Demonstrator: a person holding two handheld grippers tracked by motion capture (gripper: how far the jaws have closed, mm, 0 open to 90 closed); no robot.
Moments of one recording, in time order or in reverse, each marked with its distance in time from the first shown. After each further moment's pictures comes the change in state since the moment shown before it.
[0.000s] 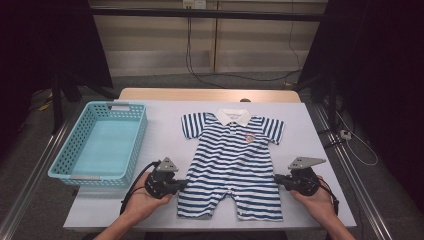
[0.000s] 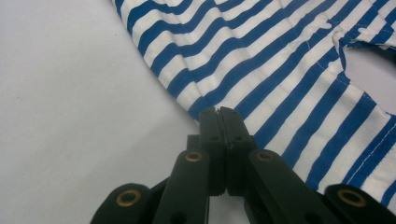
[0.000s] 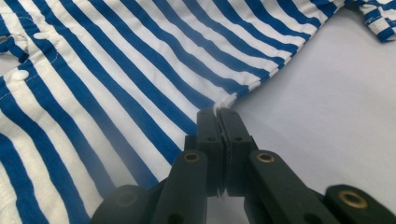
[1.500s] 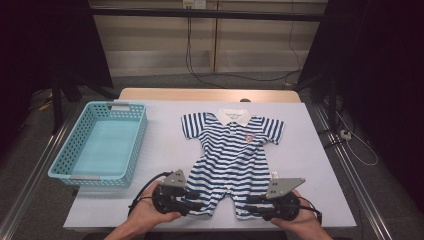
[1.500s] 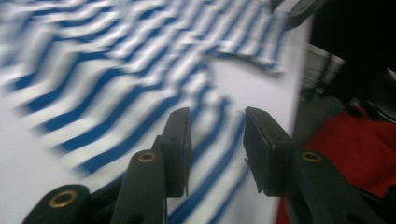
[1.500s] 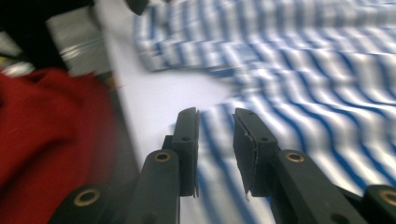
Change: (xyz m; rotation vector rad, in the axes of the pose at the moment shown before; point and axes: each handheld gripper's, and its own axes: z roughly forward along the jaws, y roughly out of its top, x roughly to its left) left arm -0.029 0.001 -0.010 -0.047 -0.193 0.113; right arm 0.083 0.015 -0.007 -0.097 0.314 -0.241
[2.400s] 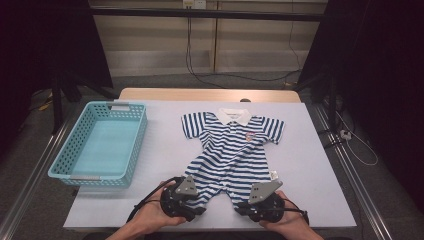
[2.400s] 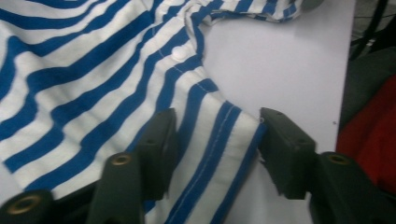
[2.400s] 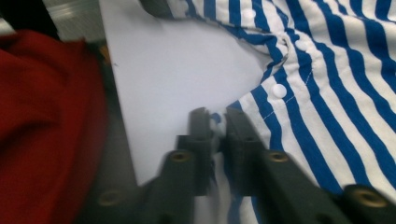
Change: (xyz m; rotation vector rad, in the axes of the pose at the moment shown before) left arm -0.024 -0.003 0.036 0.079 0.079 0.093; right arm 0.013 0.006 0.034 0.115 0.050 -0.094
